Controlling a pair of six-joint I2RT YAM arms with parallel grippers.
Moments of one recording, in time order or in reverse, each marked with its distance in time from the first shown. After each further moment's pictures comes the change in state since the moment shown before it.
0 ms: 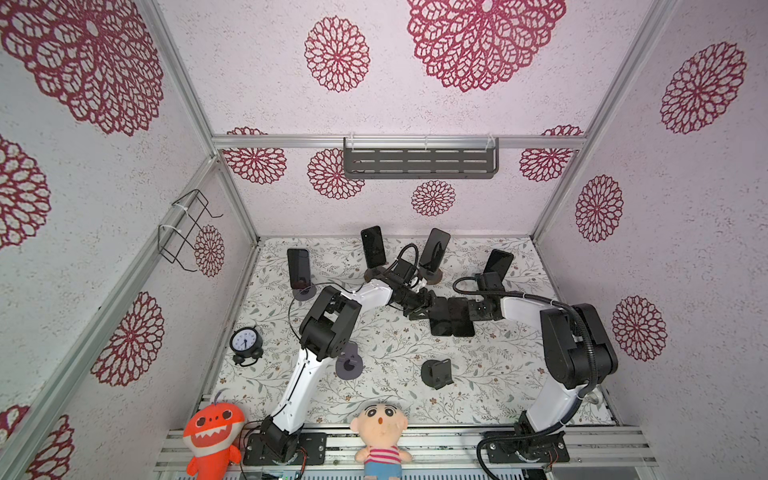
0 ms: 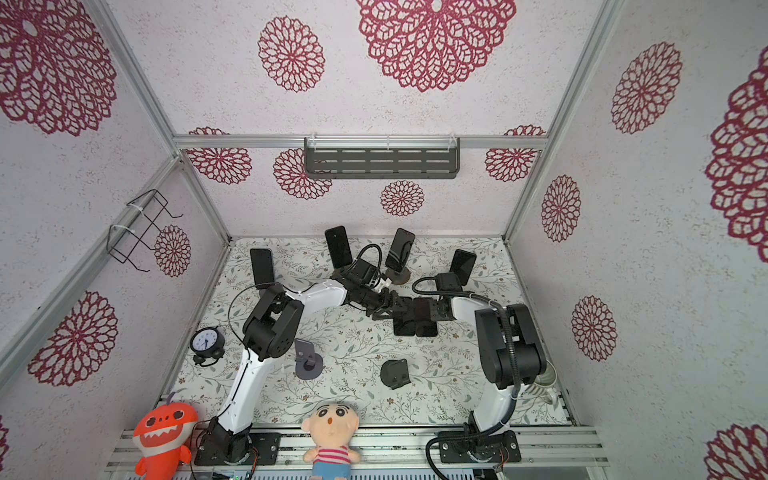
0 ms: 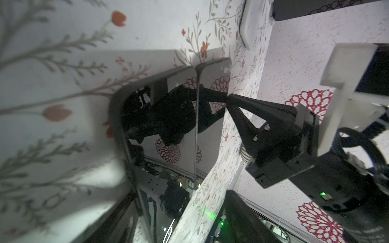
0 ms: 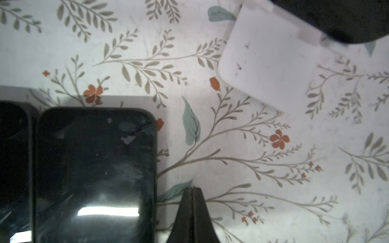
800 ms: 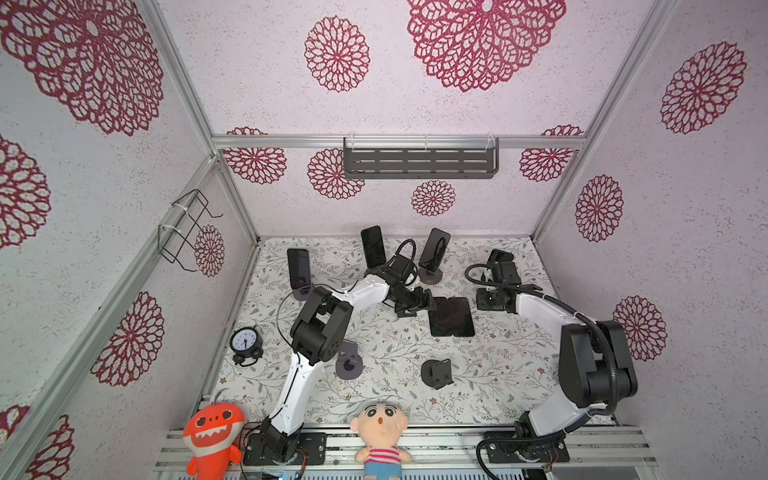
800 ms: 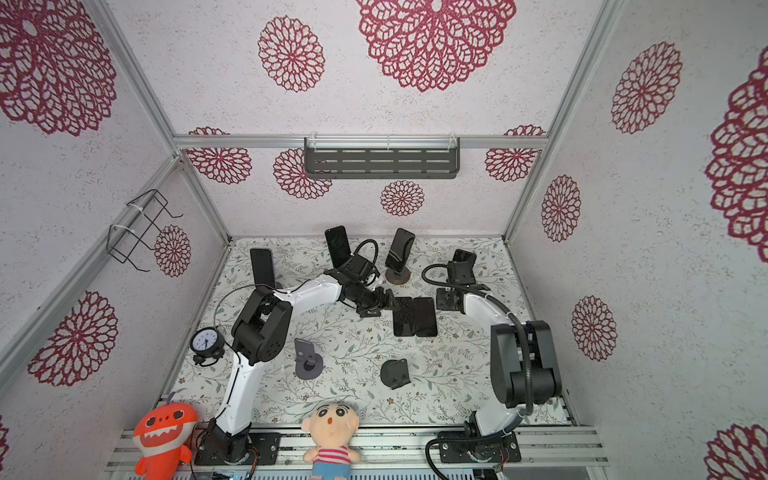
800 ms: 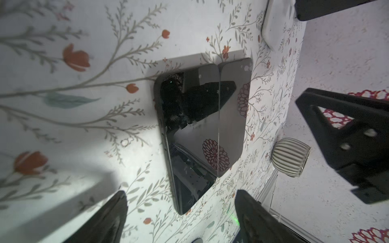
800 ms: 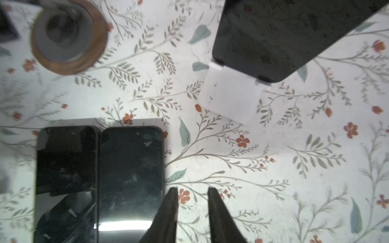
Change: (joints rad) left arm 0.001 -0.120 -0.029 -0.172 -0.178 0.130; right arm -0.061 -0.185 0.059 -0.117 -0.096 0.016
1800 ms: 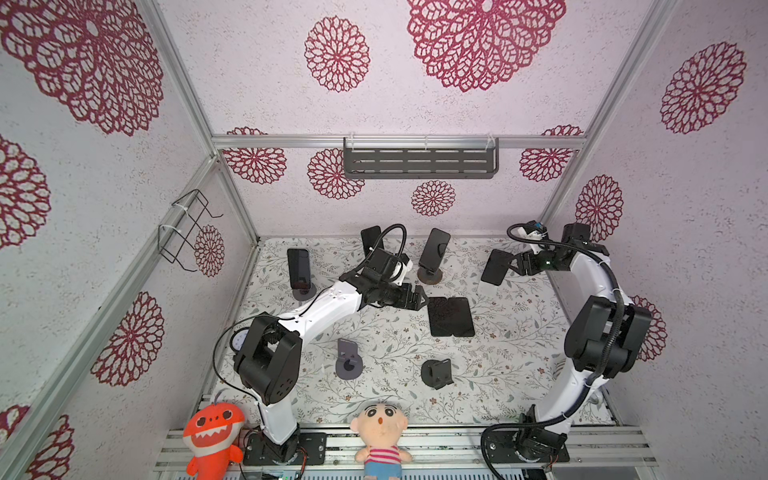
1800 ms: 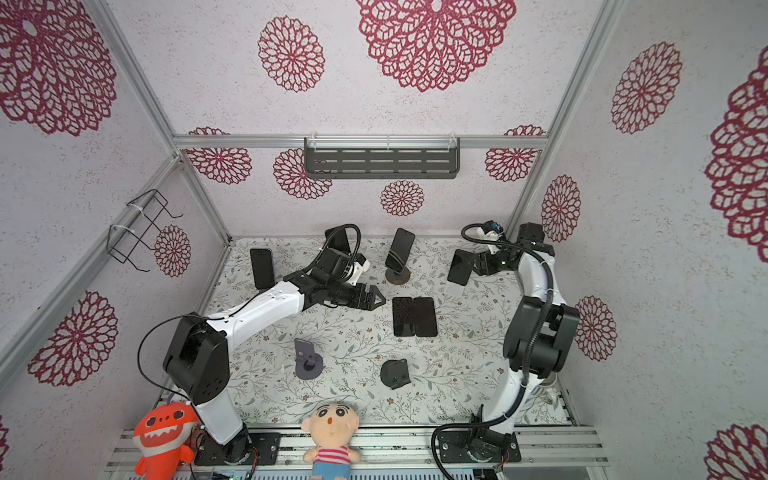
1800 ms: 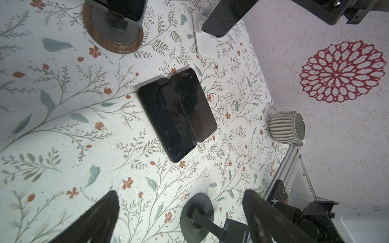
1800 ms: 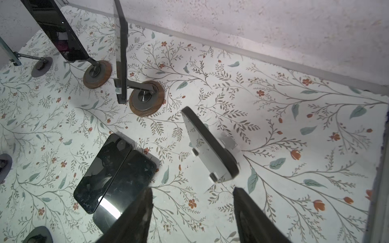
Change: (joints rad) left arm -0.005 -0.462 -0.309 0.049 -0.151 0.260; right arm -0.429 0.317 0.634 -0.381 -0.733 -0.698
